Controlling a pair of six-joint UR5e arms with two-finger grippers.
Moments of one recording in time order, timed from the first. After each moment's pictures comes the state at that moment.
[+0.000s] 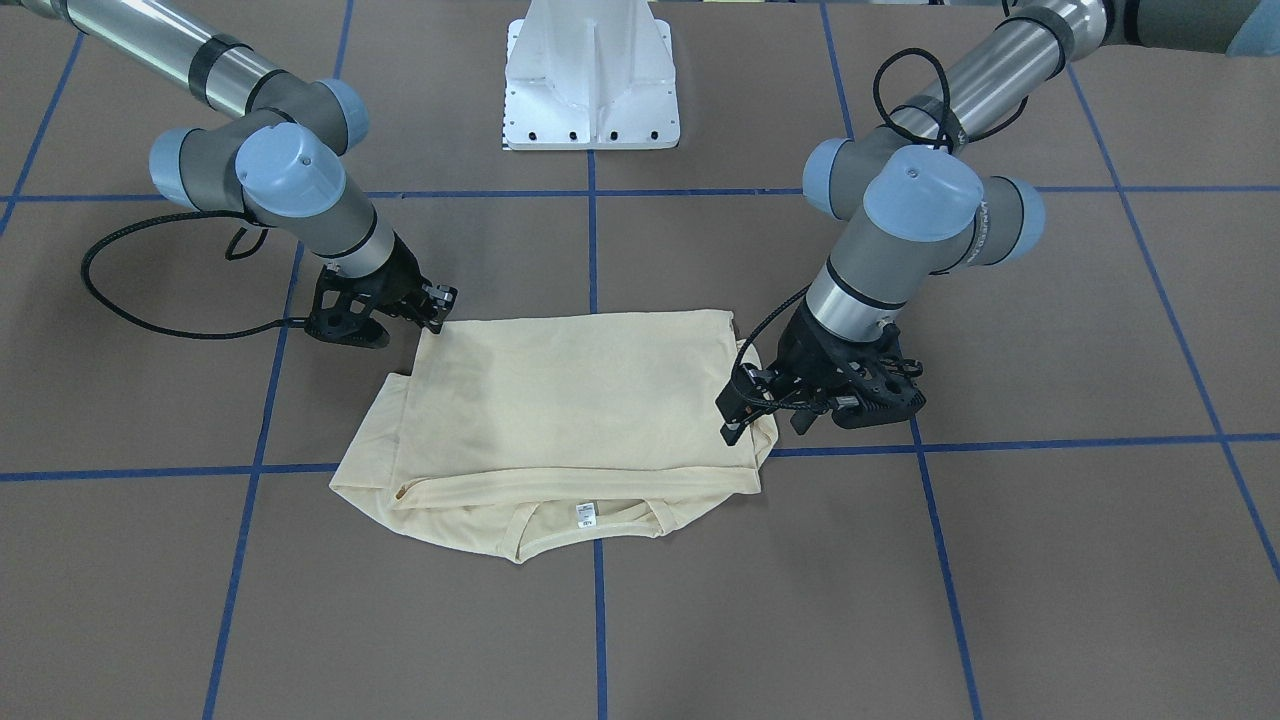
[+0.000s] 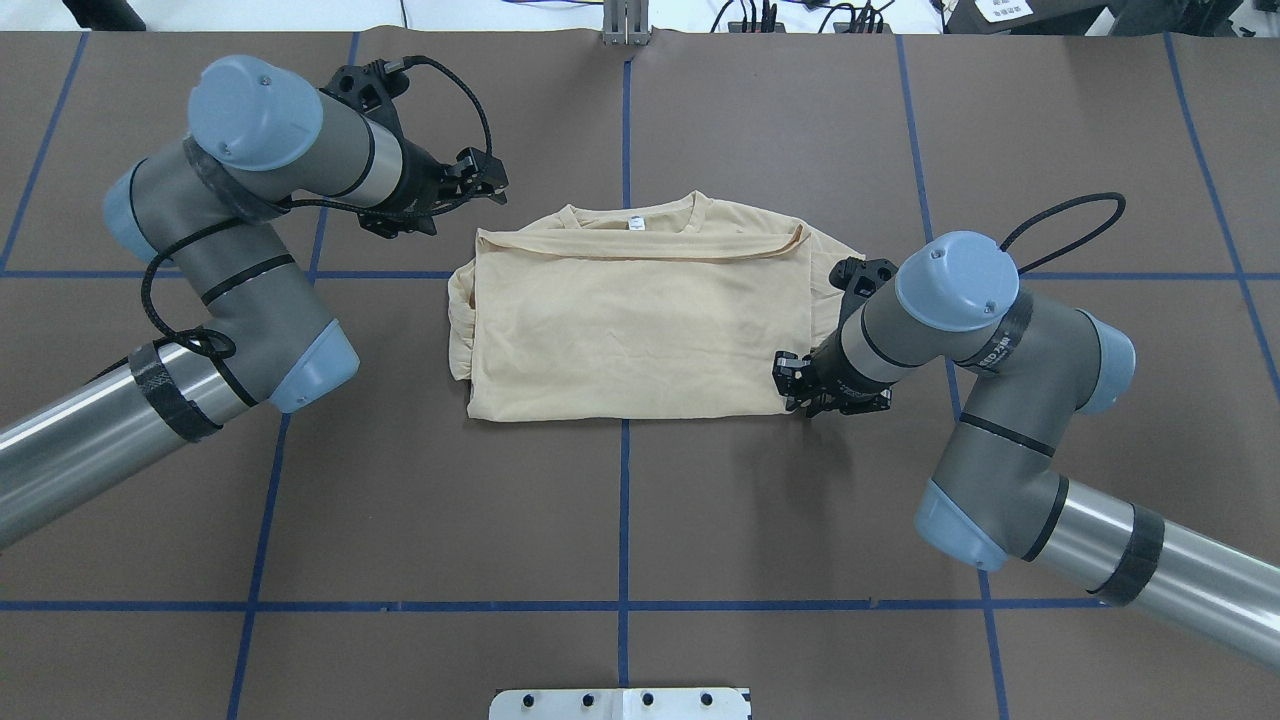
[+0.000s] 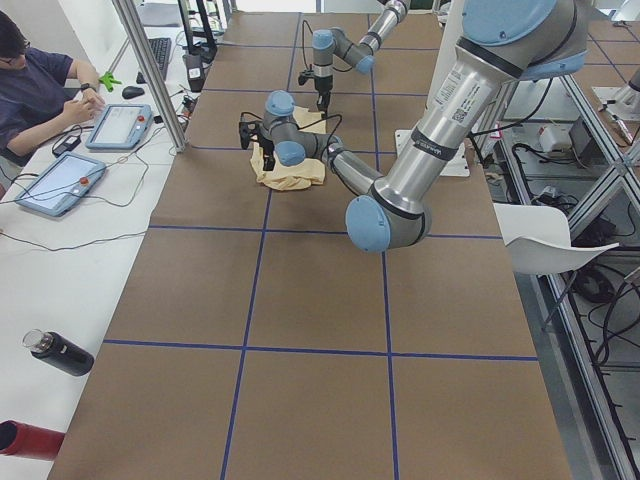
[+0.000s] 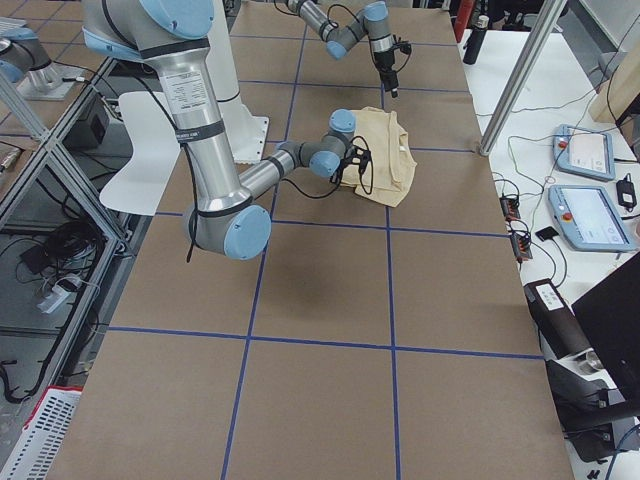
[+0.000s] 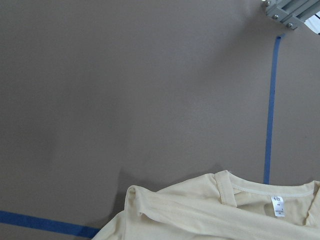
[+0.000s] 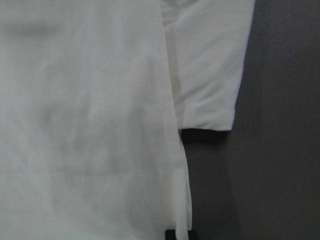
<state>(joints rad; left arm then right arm) -0.78 -2.19 -1.46 -2.16 -1.93 -1.44 0.59 -1.20 1.65 -1.18 2.06 1.45</state>
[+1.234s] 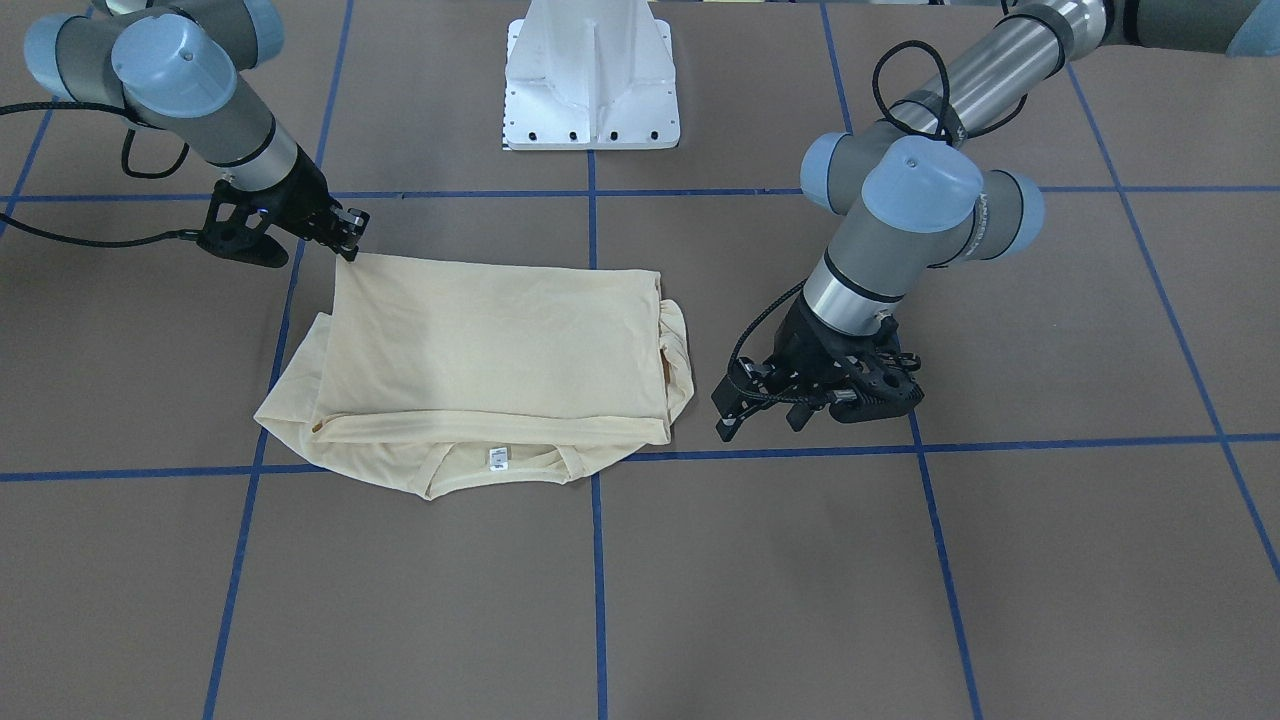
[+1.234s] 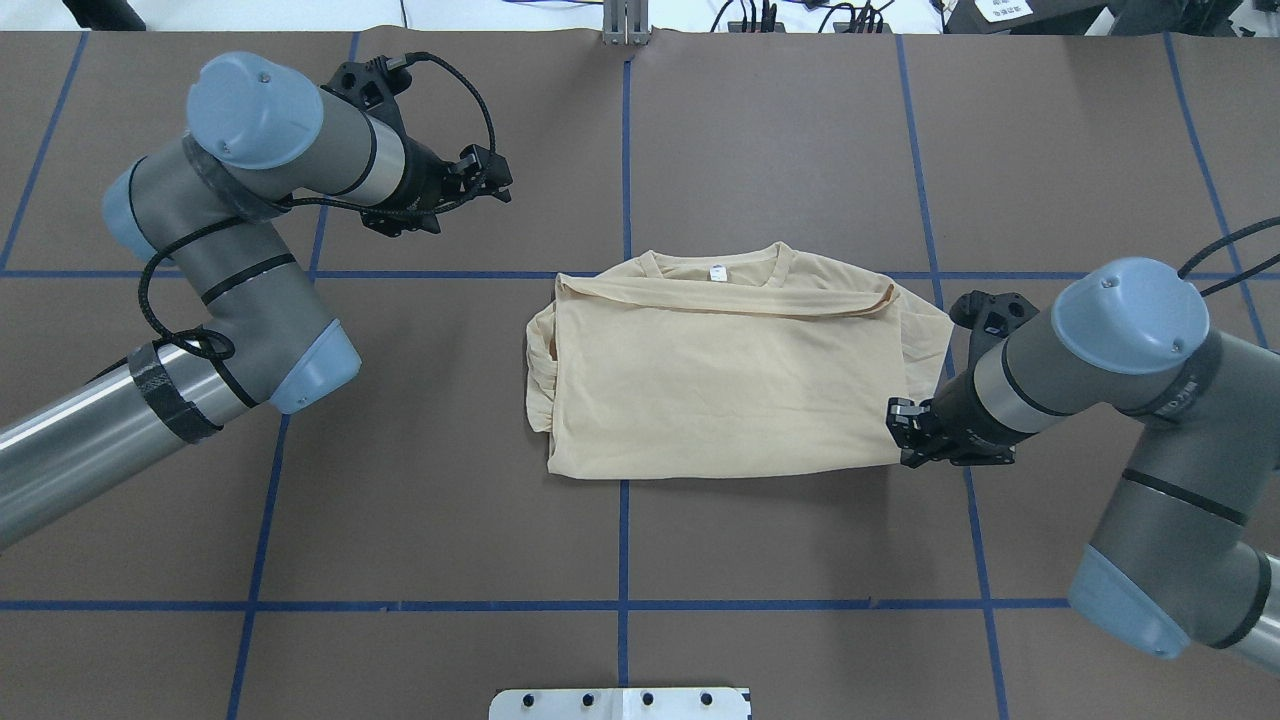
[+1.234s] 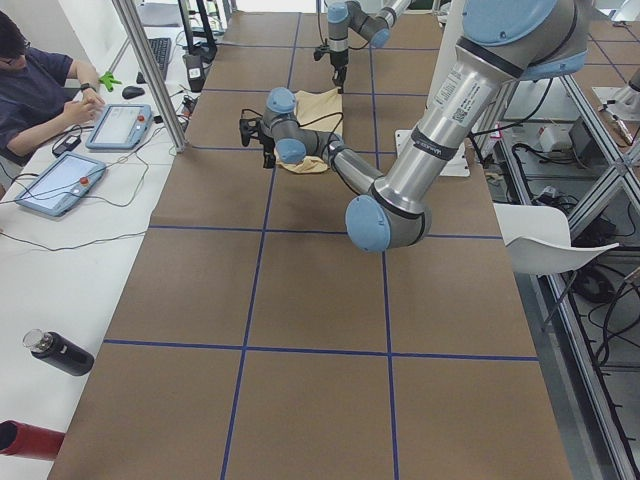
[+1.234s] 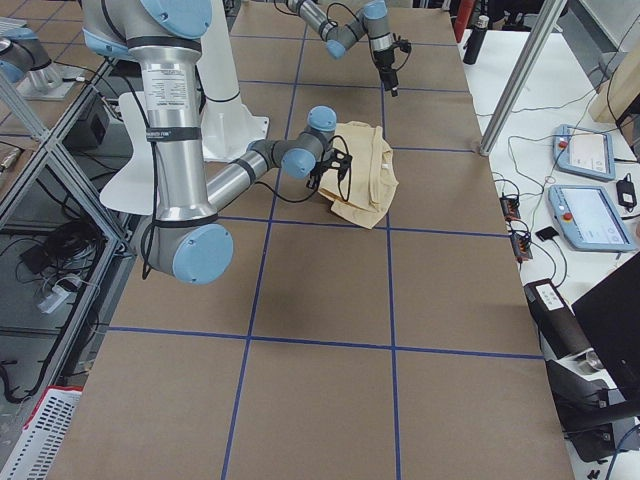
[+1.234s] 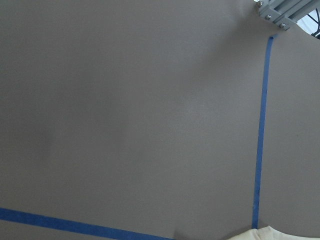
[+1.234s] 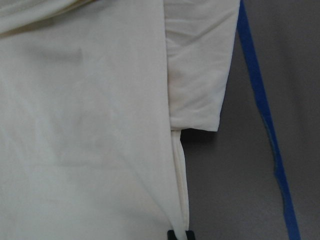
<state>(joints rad) -0.78 -2.19 -1.47 -2.16 -1.93 -1.45 0.61 -1.49 2.00 -1.32 2.11 1.45</state>
